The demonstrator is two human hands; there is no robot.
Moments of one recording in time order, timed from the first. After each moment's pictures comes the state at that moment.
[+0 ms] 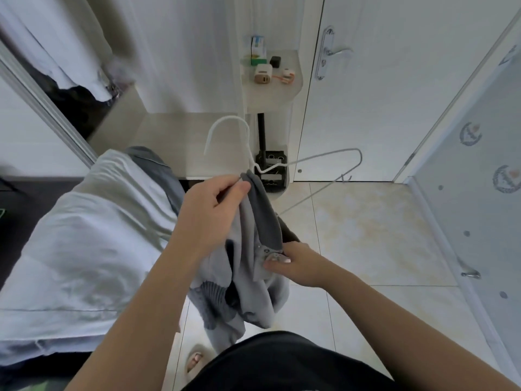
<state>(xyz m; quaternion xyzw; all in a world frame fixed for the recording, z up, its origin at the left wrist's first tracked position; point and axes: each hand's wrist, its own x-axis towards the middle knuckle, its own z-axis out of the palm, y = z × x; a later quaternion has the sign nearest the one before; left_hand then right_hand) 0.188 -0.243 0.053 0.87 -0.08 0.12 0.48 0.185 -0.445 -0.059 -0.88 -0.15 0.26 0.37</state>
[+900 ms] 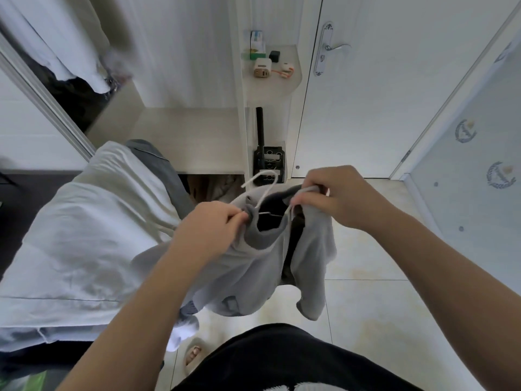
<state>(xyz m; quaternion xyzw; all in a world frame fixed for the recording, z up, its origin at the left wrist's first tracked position) 0.183 -0.227 0.013 0.97 -0.09 -0.04 0.24 0.211 -0.486 0.056 -0.89 -0.26 -0.01 0.37</state>
